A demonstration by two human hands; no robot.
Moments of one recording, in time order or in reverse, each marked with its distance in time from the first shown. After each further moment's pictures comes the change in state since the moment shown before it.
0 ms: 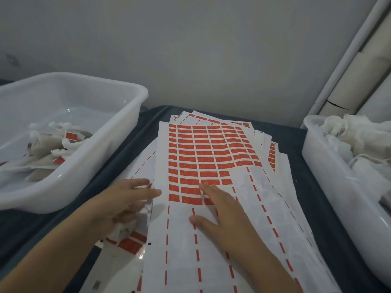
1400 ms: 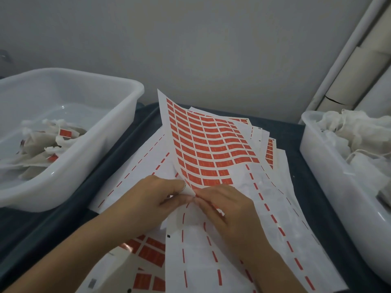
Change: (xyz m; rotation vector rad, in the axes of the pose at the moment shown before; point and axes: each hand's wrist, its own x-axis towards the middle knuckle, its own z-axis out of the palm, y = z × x) left_hand -0.022 0.016 0.036 0.713 0.010 0.838; right_hand -0.002 -0.007 -0.012 -0.162 0.559 -0.687
